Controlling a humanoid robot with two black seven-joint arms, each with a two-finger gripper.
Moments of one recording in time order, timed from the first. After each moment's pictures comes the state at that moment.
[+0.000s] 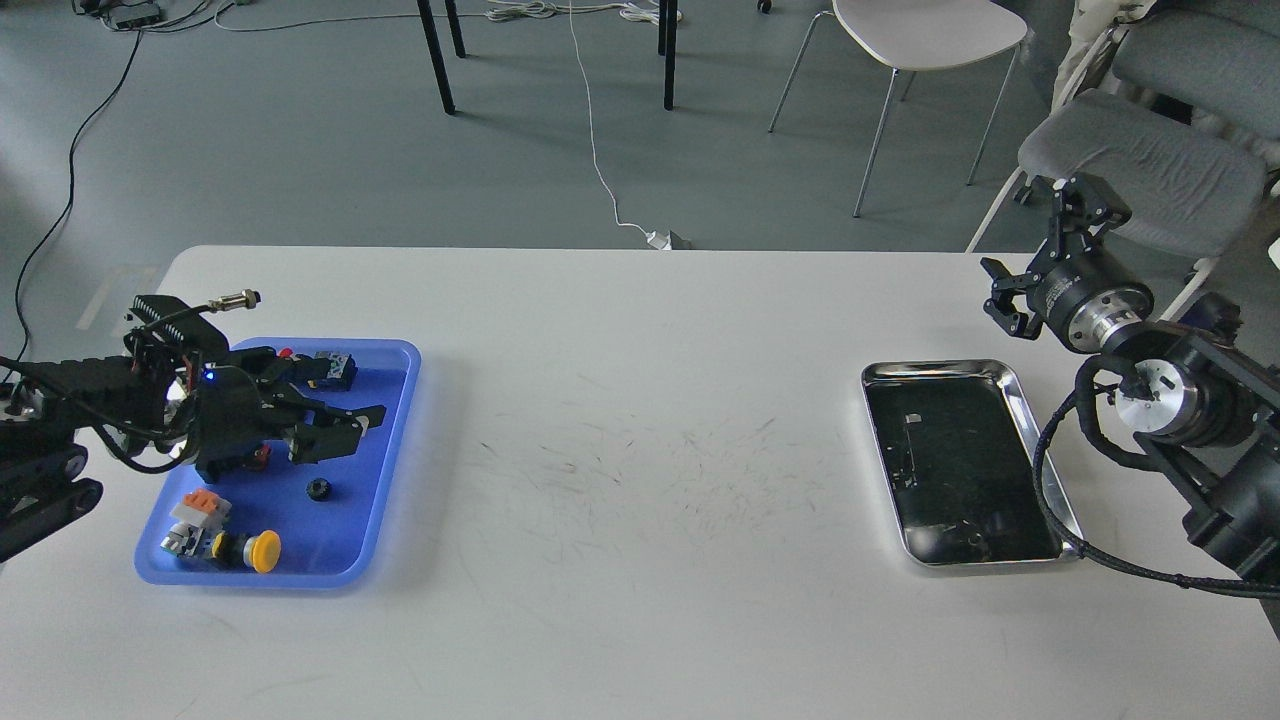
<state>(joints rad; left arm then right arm) -0.78 0.81 -0.18 -1.02 1.82 0.00 -0.49 0.65 -0.50 0.76 0.88 -0.14 0.00 0.13</state>
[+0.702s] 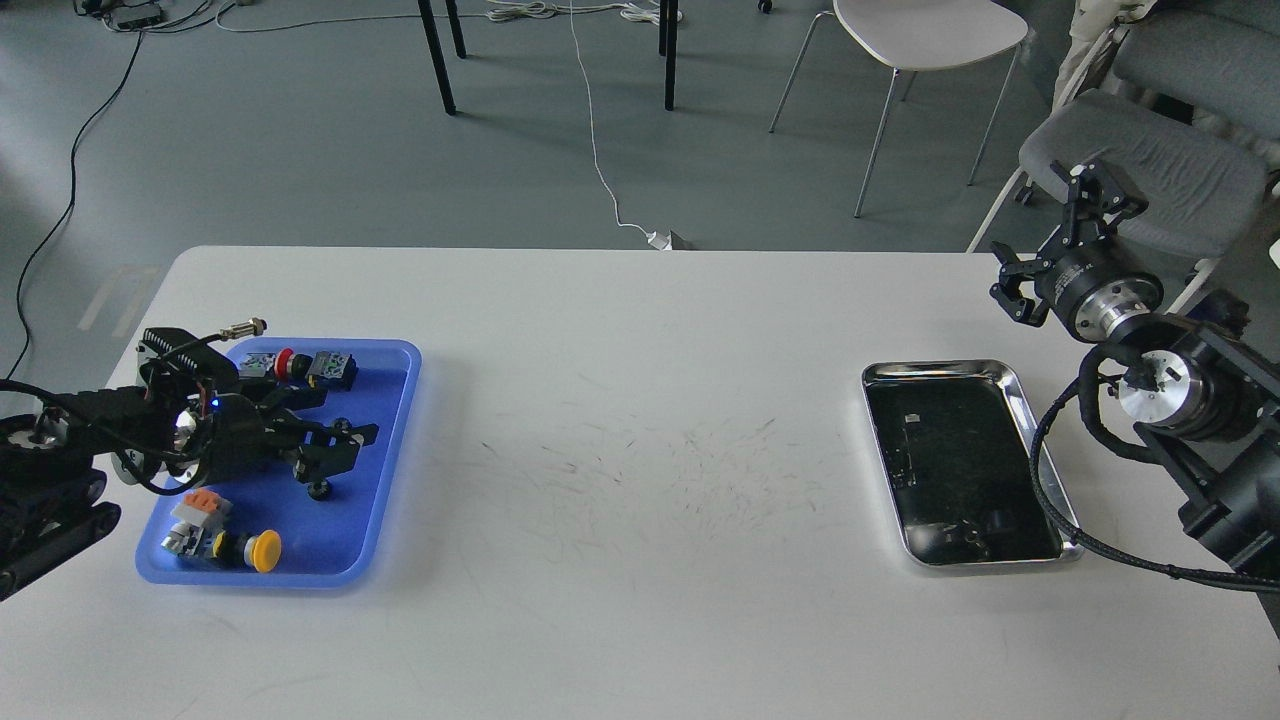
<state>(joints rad) -0.73 0.72 -0.17 -0.88 1.82 0.02 -0.49 0.65 -0.48 0.82 0.88 -0.14 0.00 0.14</state>
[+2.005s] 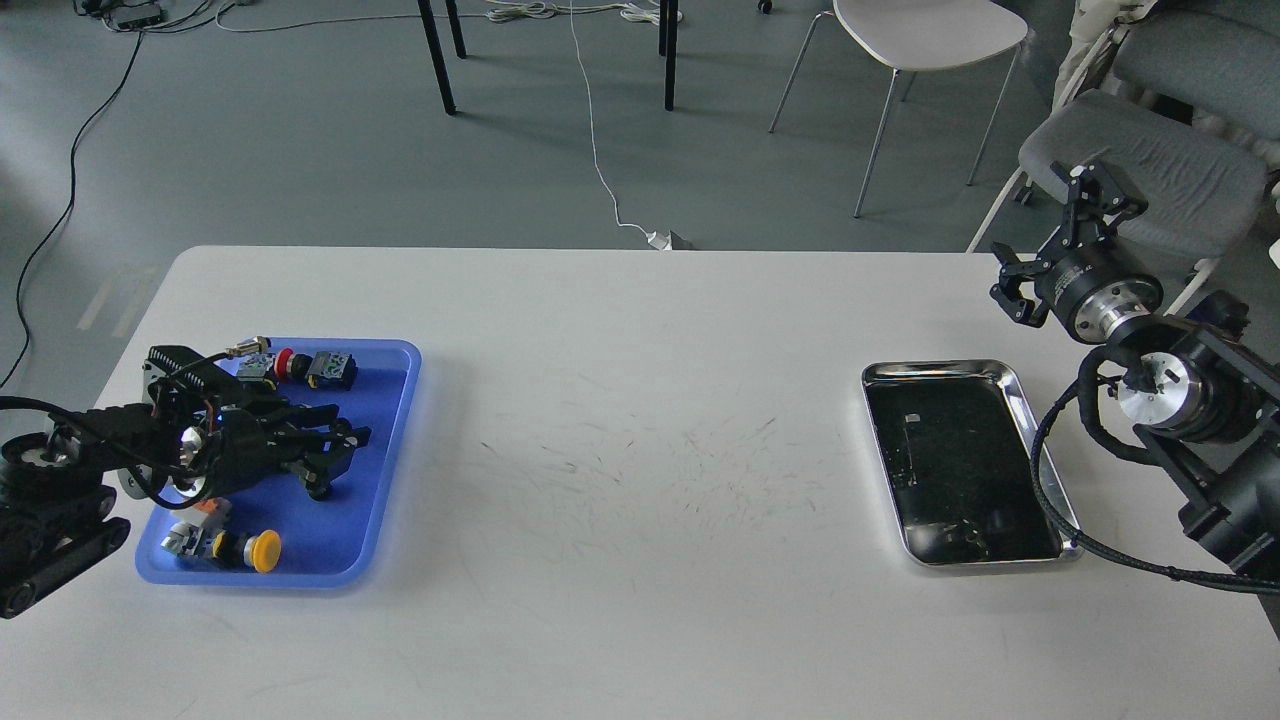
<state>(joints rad) -0.70 0.67 -0.17 -0.80 1.83 0.06 -0.49 0.64 -0.48 0.82 0.88 -0.14 0.00 0.15</state>
